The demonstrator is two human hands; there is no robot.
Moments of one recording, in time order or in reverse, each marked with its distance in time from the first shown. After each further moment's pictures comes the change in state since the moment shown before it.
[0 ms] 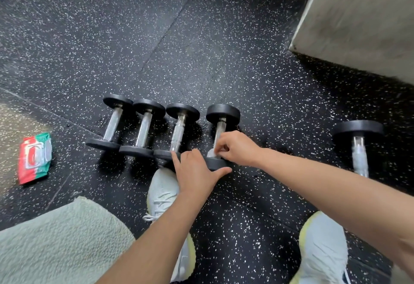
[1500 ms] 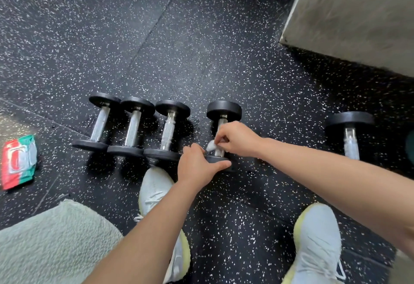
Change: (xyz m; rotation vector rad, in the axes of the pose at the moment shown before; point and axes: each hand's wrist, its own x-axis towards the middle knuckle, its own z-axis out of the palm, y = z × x) left_hand 0.012 0.018 0.000 -0.329 -0.274 -0.062; right_hand -0.004 0.019 -0.018 -0.027 0.003 0.048
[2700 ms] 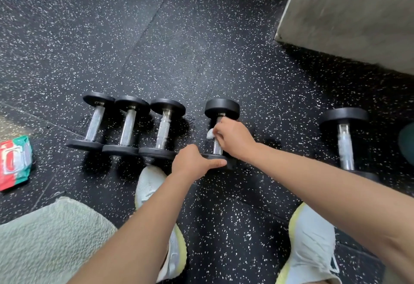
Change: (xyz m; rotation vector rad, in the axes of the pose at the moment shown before) left_hand 0.006 0.013 -0.013 0.111 -0.155 -0.062; right_hand -0.011 -0.005 0.015 -0.125 0.253 0.084
